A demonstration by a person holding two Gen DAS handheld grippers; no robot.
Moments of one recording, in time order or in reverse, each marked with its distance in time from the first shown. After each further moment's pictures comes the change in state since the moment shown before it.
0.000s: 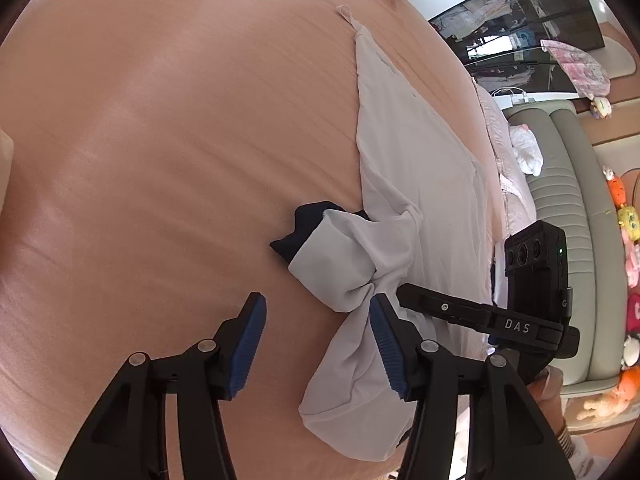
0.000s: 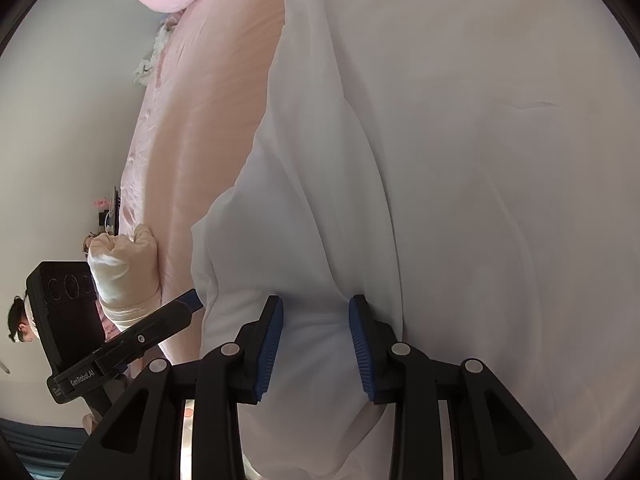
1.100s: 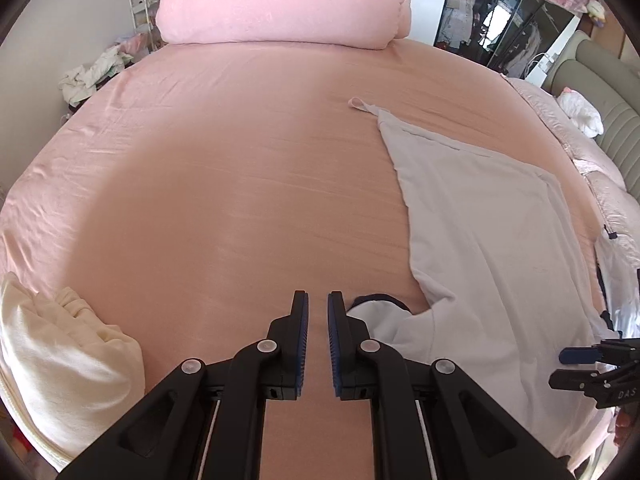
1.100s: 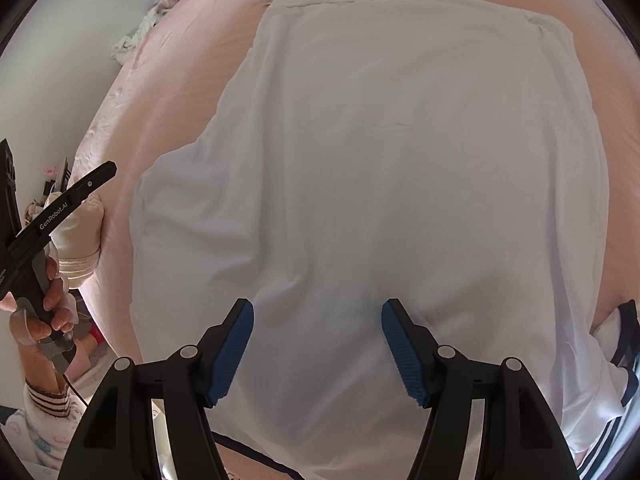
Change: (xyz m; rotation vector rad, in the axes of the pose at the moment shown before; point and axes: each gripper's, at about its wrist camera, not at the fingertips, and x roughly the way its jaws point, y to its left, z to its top) left arm -0.040 -0.048 0.029 0.360 -0.310 0.480; right arm -0.081 -0.037 -0.045 -0.107 -0.074 -0.268
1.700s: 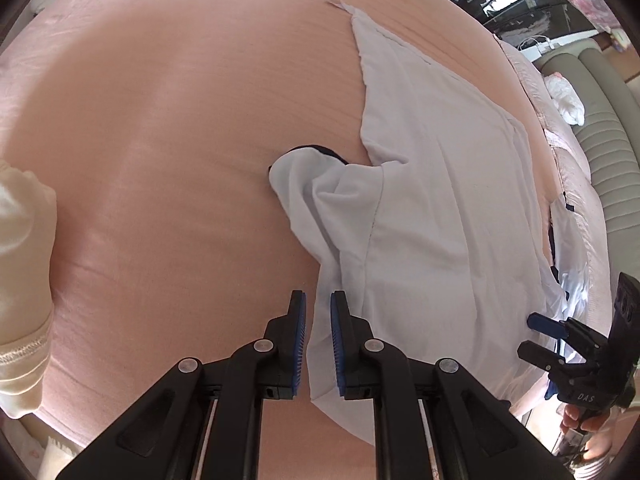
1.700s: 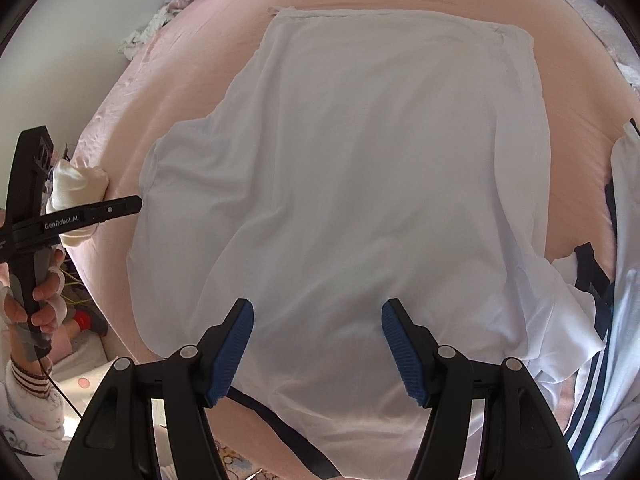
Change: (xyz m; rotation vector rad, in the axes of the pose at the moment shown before) left arm 0.014 -0.001 -0.049 -0.153 0.333 -0.208; right arm -0.031 0.007 -0.050 -0.103 -0.053 -0.082
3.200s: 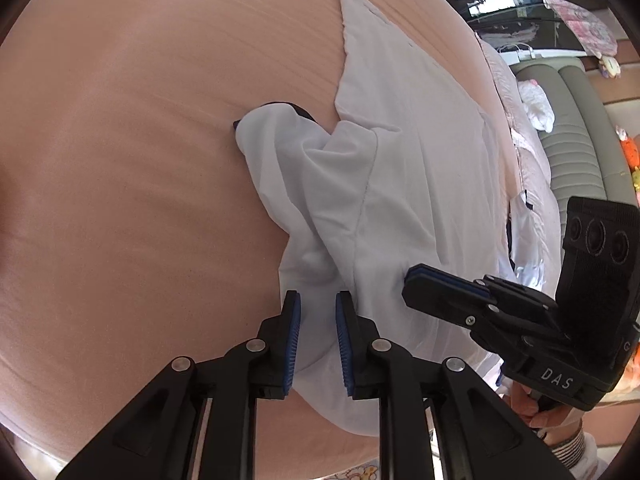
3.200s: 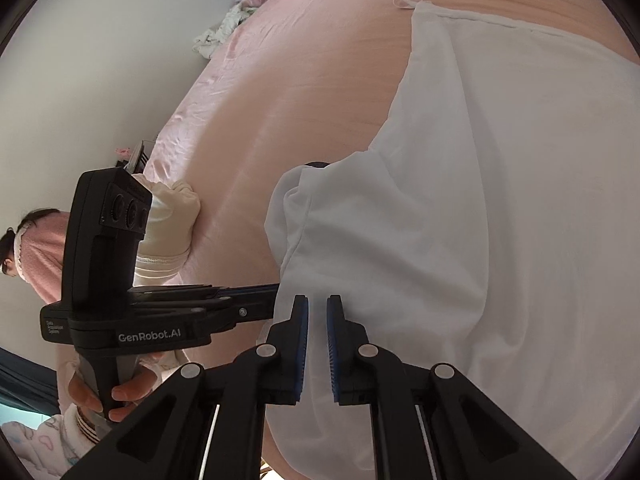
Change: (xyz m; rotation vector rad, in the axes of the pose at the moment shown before) left arm 0.025 -0.002 0.004 -0.014 0.110 -0.186; right arm 0.065 0.117 0.075 -0.039 -0.009 0.316
